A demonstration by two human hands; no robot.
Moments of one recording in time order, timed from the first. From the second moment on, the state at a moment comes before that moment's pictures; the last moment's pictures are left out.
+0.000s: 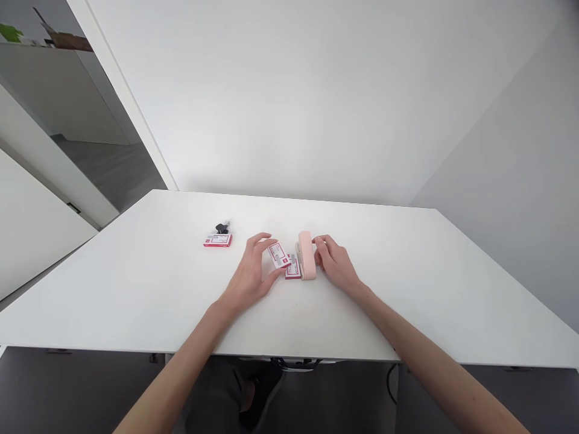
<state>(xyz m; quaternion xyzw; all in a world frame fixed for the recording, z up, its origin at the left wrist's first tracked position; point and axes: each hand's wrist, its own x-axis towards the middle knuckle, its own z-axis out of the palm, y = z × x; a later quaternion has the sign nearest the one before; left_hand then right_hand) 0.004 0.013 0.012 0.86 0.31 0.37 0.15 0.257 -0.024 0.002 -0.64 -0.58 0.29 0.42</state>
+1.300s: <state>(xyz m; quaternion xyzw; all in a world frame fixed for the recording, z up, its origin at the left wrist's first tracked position) -0.027 0.061 -0.005 0.63 0.70 0.32 -0.03 0.255 -0.027 0.007 -0.63 -0.61 0.28 0.38</state>
